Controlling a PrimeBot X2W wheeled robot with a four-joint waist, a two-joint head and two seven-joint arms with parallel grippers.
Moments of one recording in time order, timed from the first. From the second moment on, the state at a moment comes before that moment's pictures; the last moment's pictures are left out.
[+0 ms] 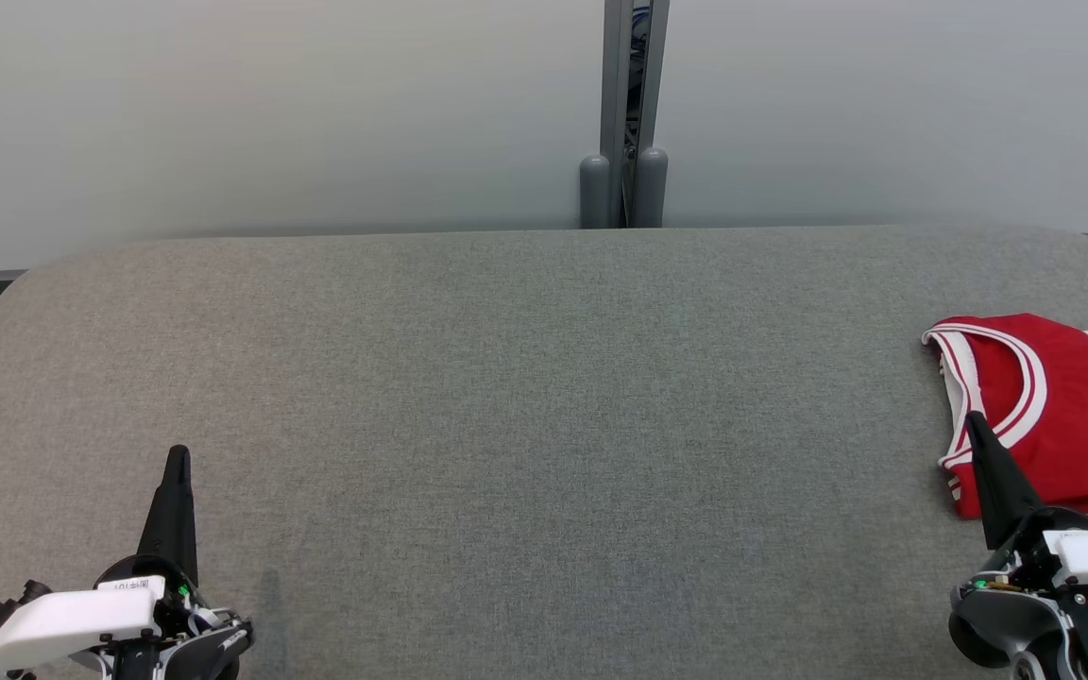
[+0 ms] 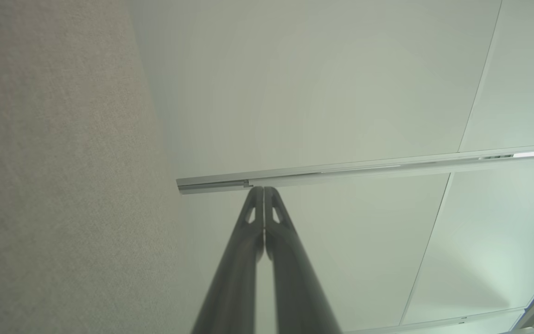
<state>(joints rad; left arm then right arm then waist) -0.05 0.05 0.10 0.19 -1.62 -0.13 0.05 -0.14 -0.05 -0.11 0.28 1.61 0.13 0.16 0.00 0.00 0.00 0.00</state>
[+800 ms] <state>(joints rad) -0.05 0.05 0.10 0.19 -1.62 -0.13 0.06 -0.14 -0.05 -0.12 0.28 1.61 0.13 0.16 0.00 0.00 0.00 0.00</state>
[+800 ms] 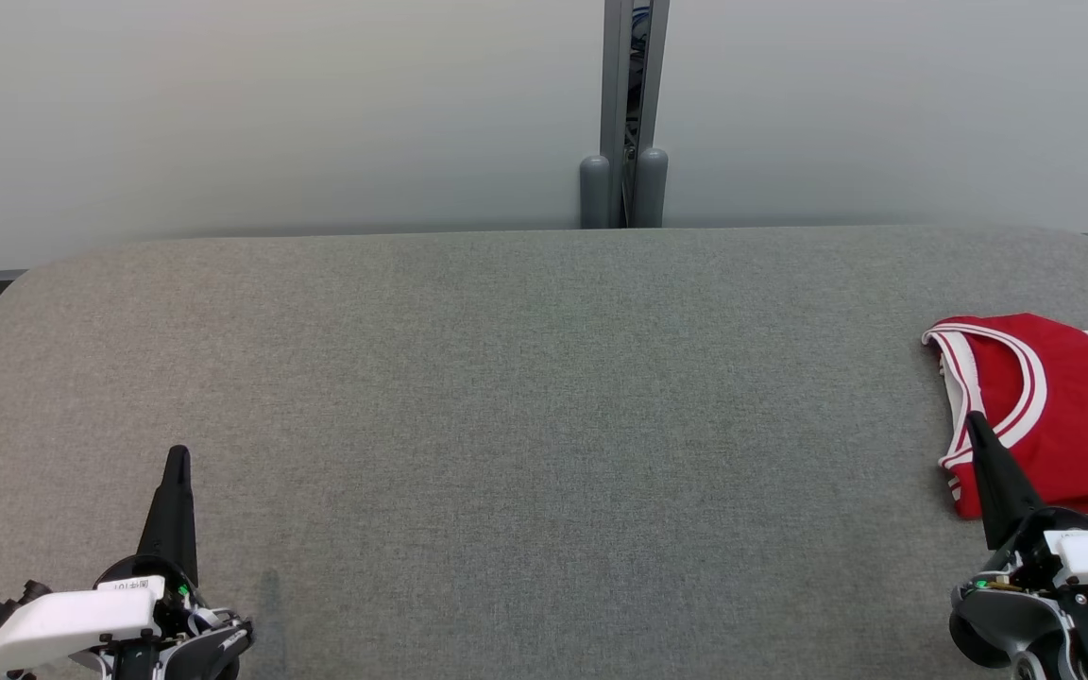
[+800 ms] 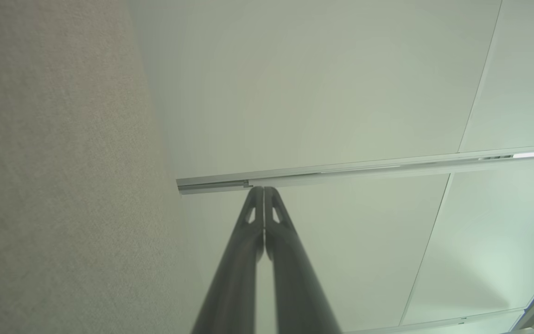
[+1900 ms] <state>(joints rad) -0.05 0.05 0.10 0.19 -1.62 -0.13 0.06 -0.14 -0.05 -0.12 0.28 1.61 0.13 0.16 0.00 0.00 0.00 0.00</state>
